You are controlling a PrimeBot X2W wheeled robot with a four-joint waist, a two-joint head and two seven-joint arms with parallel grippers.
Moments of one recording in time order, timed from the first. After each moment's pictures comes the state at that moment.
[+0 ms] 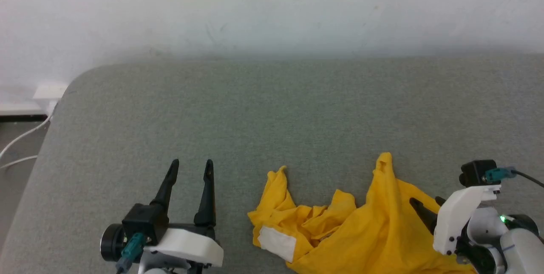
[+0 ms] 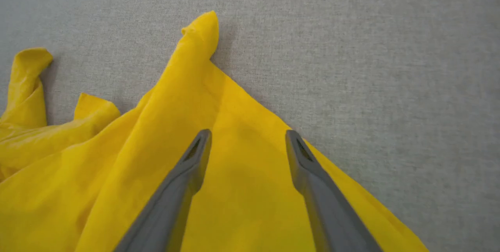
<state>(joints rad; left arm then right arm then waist) -0.01 0.16 -0.27 0.04 -0.30 0.14 -0.25 -0.15 -0.24 0.07 0.34 0.45 0.13 0.48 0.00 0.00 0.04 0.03</state>
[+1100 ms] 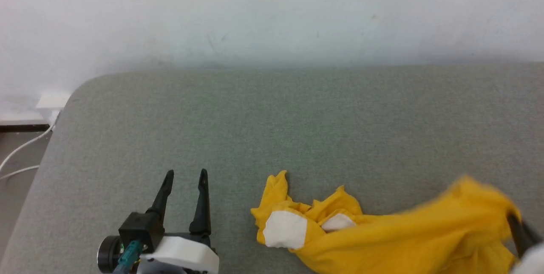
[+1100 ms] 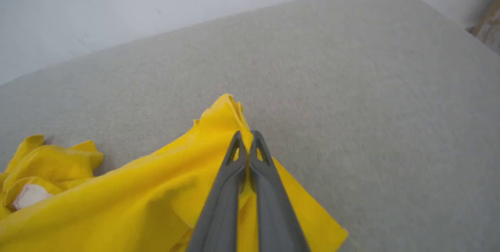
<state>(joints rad) 0.01 0.15 -0.25 0.06 -0.31 0.14 -0.26 0.15 -0.19 -0.27 -0.06 0.40 0.13 0.34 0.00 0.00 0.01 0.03</state>
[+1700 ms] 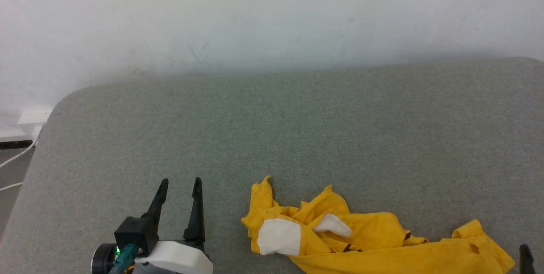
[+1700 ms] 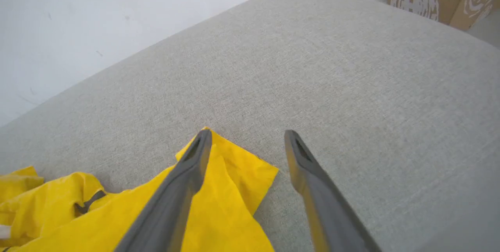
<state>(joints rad) 0.03 0.18 -0.24 0.07 -0.33 0.15 -0.23 0.29 -0.05 -0.41 0.08 0.41 0.13 0.03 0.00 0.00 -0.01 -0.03</state>
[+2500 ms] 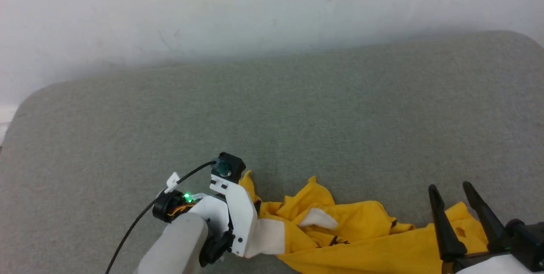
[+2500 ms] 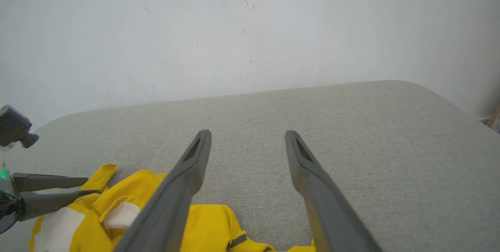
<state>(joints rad) -0.37 0.17 -0.51 0.45 -0.35 -0.05 0.46 0.27 -0.05 -0.04 -0.31 0.21 0.13 0.03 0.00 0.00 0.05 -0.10</state>
